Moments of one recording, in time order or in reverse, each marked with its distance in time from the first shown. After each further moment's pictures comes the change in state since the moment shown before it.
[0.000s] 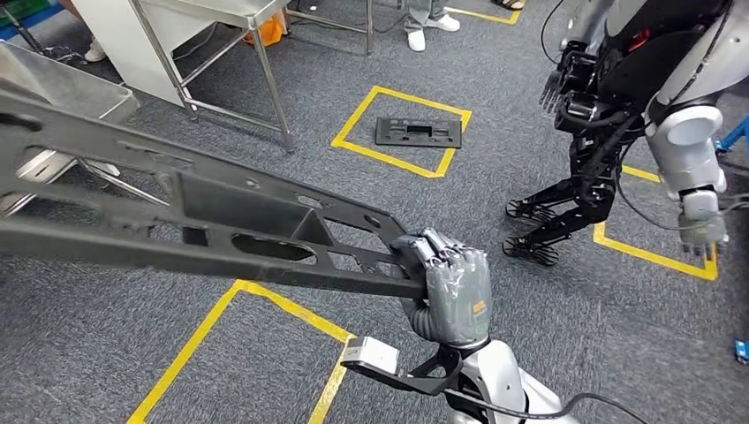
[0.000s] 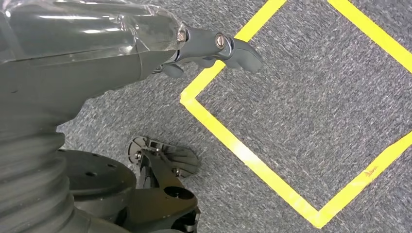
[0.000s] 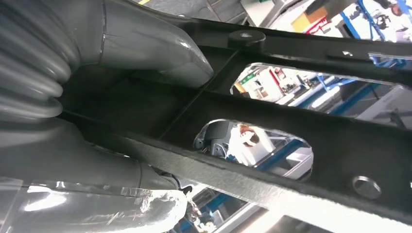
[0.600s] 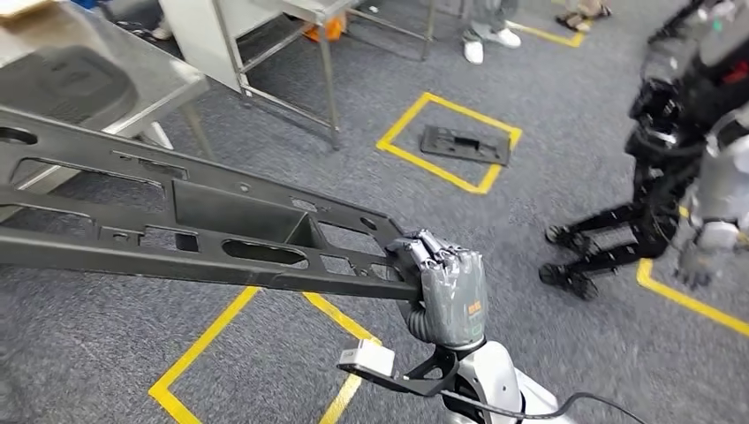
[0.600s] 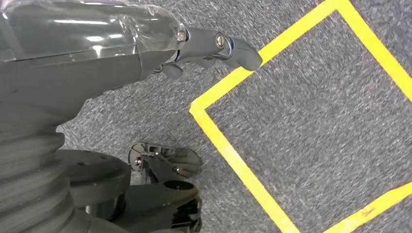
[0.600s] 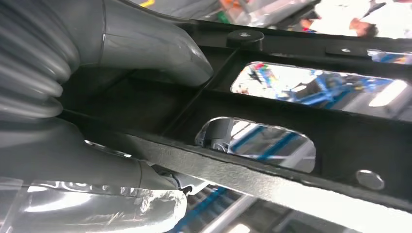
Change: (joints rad) left arm 0.002 0.001 0.000 0.002 -0.004 0.002 -0.001; right arm 0.010 0.000 -0.002 -0.001 0.010 0.000 -0.002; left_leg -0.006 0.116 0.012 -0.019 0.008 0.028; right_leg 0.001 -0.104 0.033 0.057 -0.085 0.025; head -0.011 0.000
